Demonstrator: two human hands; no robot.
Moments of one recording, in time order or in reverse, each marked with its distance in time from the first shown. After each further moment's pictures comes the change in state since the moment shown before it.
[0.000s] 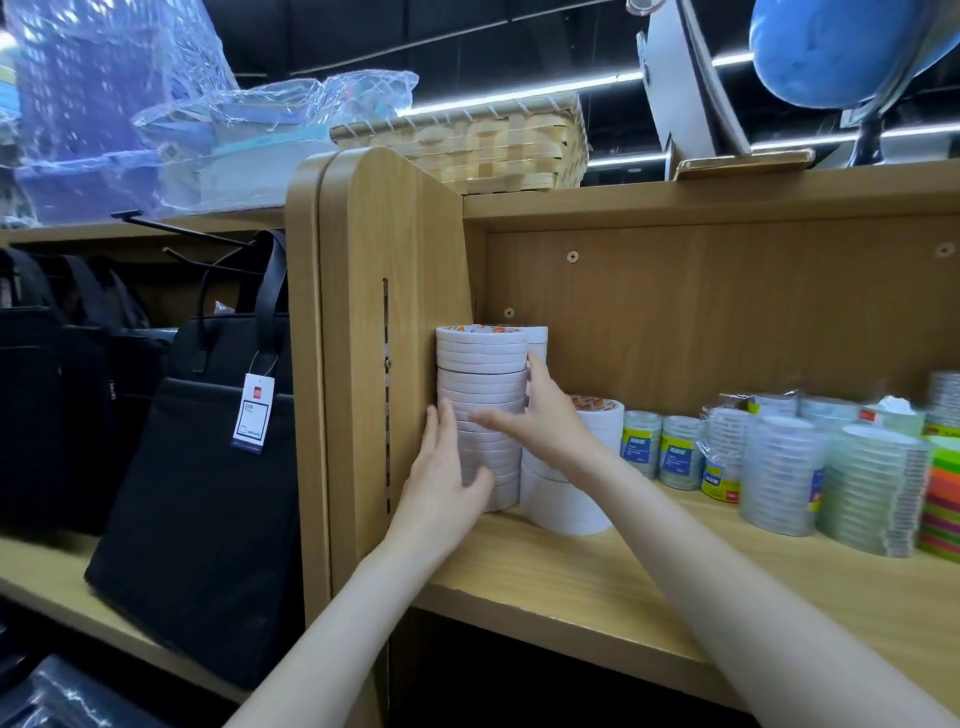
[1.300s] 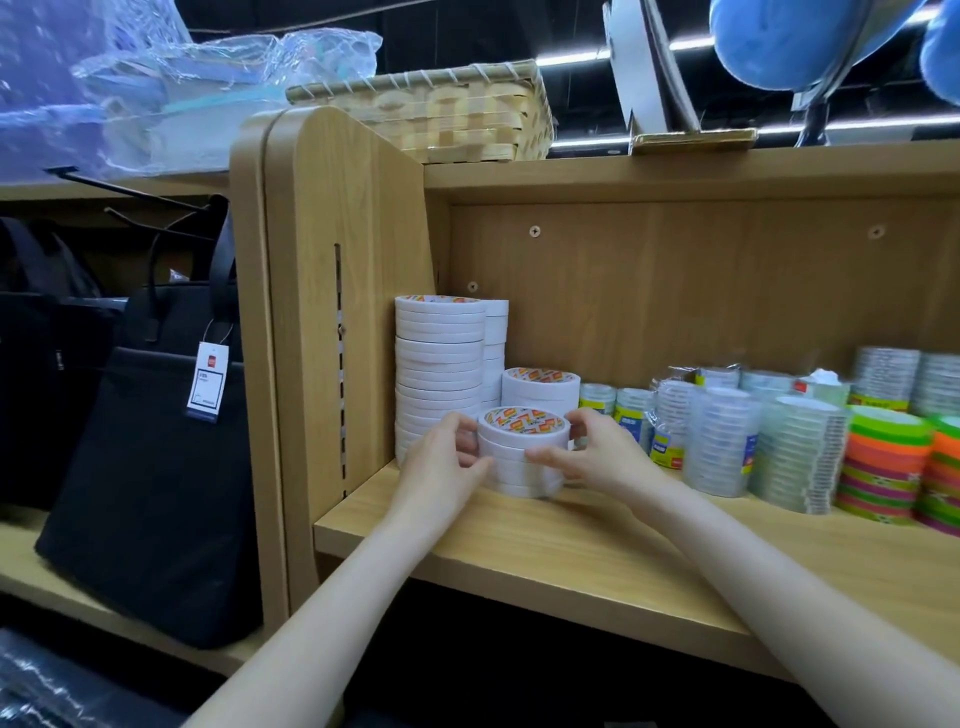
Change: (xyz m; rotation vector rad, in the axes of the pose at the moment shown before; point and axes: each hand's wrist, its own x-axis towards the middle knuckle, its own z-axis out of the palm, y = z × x) left_hand -0.001 0.018 0.036 -0.070 0.051 -0.036; right_hand -0.067 0.036 -0.068 -0.308 -0.029 0.359
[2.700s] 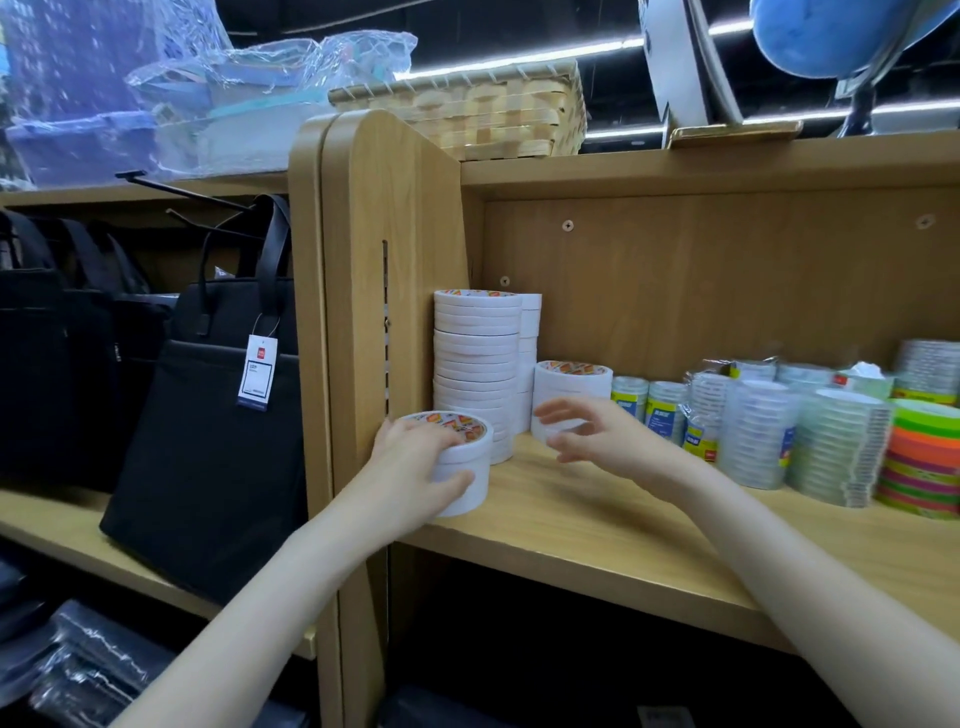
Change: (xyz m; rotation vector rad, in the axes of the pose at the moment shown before) left_hand -0.034 0.001 -0.078 0.495 -0.282 0.153; right_hand -0.006 -0.024 0.006 0.110 -0.245 -0.195
